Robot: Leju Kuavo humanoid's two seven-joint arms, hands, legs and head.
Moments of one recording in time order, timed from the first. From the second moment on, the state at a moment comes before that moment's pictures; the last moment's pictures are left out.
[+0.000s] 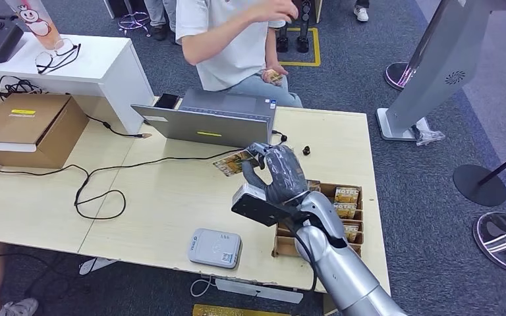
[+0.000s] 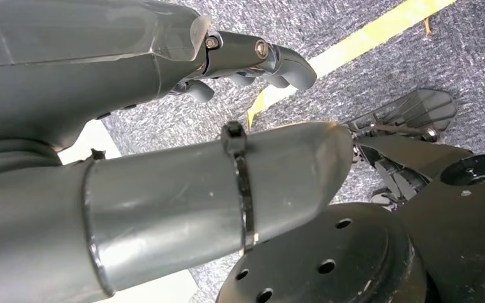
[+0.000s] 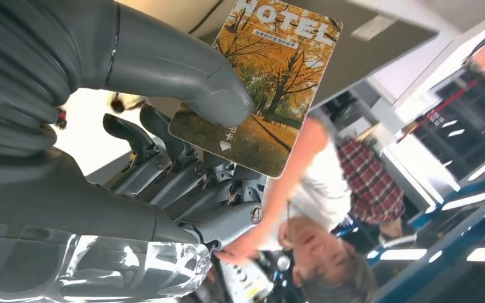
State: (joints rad) left arm -0.04 -0.11 1.15 -0.45 -1.48 -0.50 -0.18; right arm -0.50 0.12 0.54 -1.16 0.63 -0.20 -0.29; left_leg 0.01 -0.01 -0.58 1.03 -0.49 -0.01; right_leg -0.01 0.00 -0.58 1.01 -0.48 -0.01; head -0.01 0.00
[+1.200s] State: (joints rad) left arm -0.02 -0.11 1.15 -0.43 -1.45 -0.52 -0.20; right arm -0.49 0.12 0.65 -1.22 0.32 0.26 -0.31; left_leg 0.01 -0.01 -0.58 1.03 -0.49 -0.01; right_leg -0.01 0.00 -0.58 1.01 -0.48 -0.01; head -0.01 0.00
